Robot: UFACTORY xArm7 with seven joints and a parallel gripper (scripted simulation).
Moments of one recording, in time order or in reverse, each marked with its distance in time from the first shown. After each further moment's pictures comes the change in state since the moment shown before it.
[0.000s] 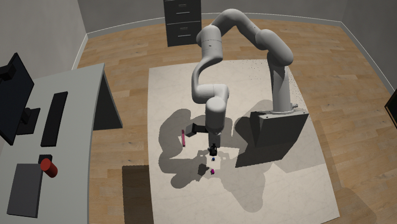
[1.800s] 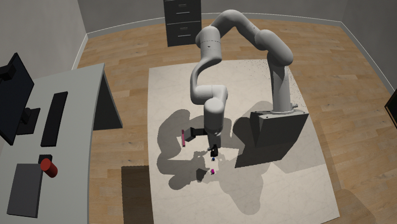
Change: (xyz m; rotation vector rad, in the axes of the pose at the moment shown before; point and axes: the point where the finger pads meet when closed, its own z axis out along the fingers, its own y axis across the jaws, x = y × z) arm 0.003 -0.005 0.000 0.000 -0.012 -0.168
